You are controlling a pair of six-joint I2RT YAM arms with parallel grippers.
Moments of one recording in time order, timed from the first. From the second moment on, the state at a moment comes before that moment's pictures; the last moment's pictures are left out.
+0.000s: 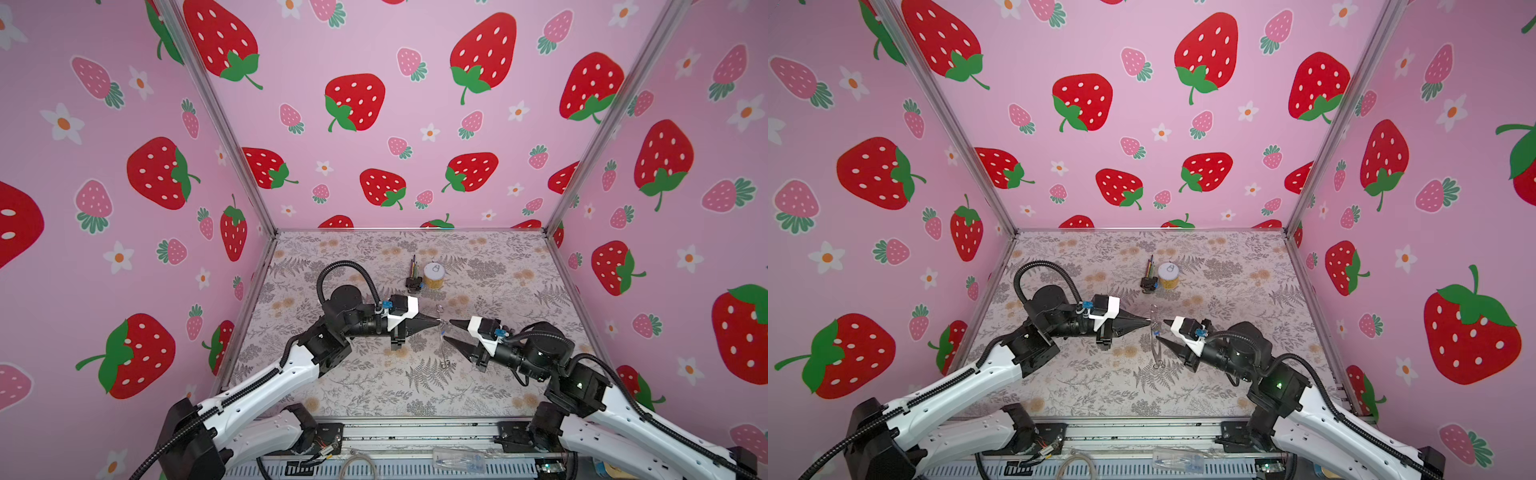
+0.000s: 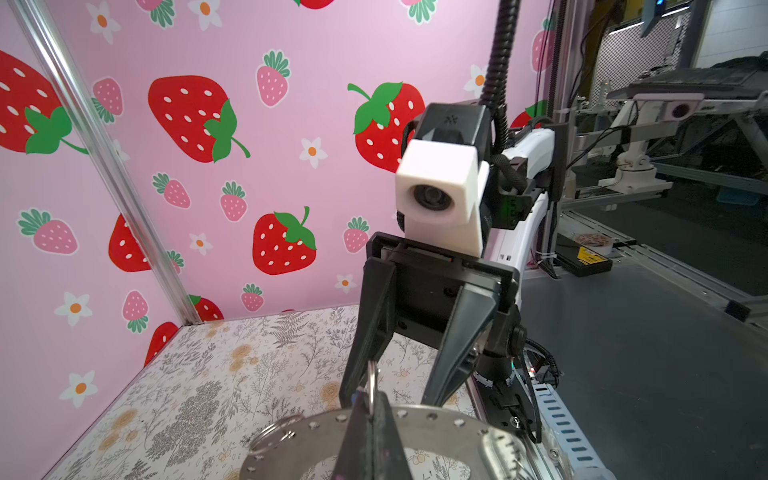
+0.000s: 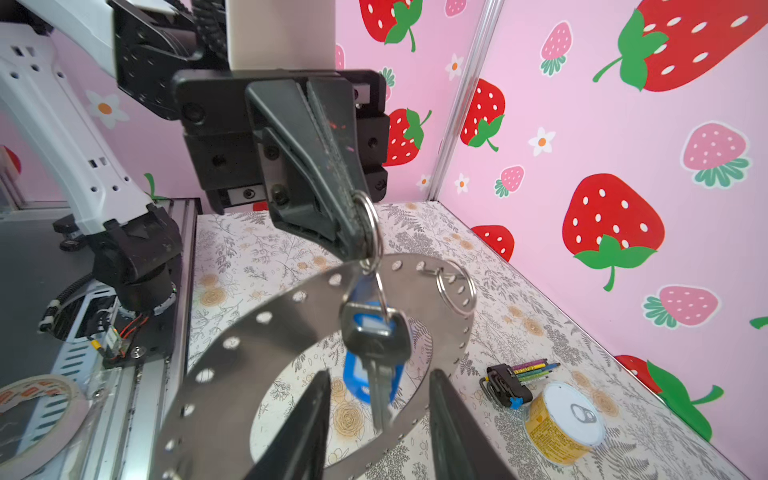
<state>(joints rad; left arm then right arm) -0.74 1.07 0.78 0.31 0.84 0.18 1.01 0.59 0.59 -0.07 -0.20 -0.24</state>
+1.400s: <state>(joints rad) -0.72 1.04 0.82 0.03 1.00 0.38 0.89 0.74 0.62 -0.06 -0.63 -0.10</state>
